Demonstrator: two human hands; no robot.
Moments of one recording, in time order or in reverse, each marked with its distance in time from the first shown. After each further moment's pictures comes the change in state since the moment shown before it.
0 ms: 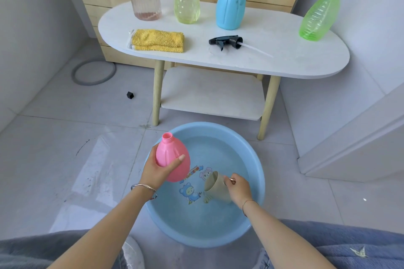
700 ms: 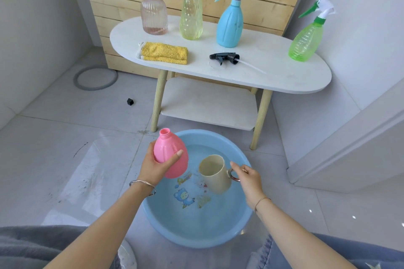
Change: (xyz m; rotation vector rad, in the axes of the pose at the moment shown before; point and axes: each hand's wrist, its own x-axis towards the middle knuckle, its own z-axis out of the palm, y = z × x) left_hand -0.019 0.034 -0.004 -0.079 0.029 0.061; right_hand -0.037 -0.049 -0.066 0.524 0.107 -0.014
